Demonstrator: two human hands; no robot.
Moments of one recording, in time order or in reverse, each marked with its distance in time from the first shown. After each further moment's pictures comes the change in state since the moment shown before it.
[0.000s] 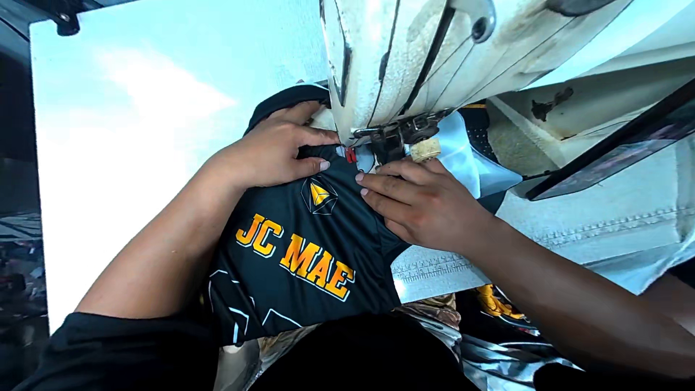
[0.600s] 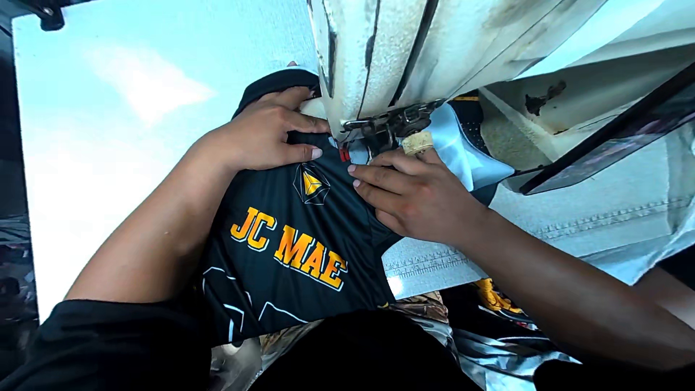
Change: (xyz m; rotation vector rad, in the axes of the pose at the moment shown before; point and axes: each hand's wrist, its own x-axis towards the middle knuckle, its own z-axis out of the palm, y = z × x) left_hand 0.010 -0.018 -0.004 0.011 0.007 0.040; right_hand 0.005 0.002 0.001 -0.042 -0.009 0.011
